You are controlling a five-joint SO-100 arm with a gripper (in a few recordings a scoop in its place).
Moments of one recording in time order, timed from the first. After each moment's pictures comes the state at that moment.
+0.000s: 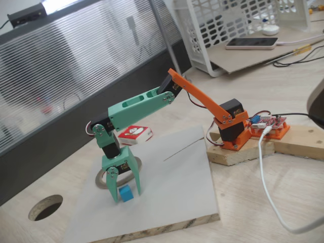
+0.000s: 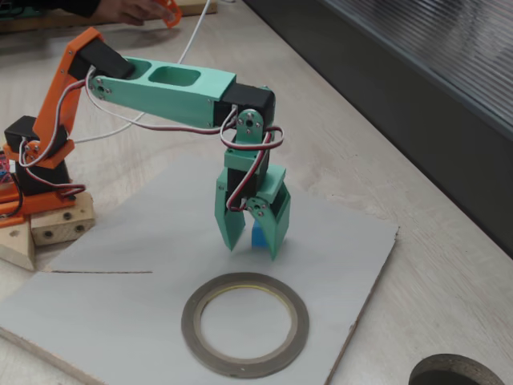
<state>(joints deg) -16.3 56.1 61.4 90.2 100.3</state>
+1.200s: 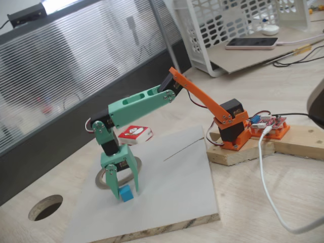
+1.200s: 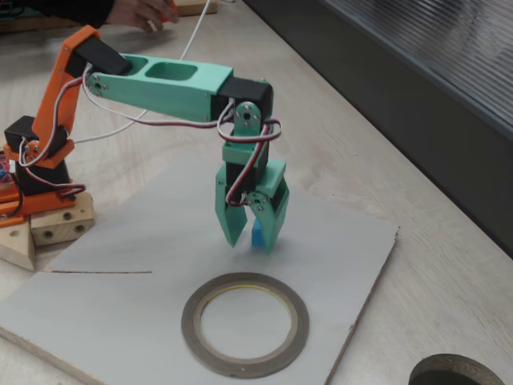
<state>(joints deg) -16.3 58.4 61.5 90.2 100.3</state>
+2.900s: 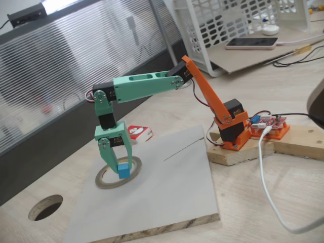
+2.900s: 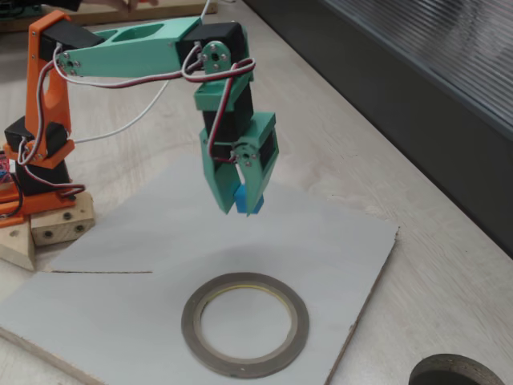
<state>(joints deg) -12.2 70.9 61.5 90.6 100.3</state>
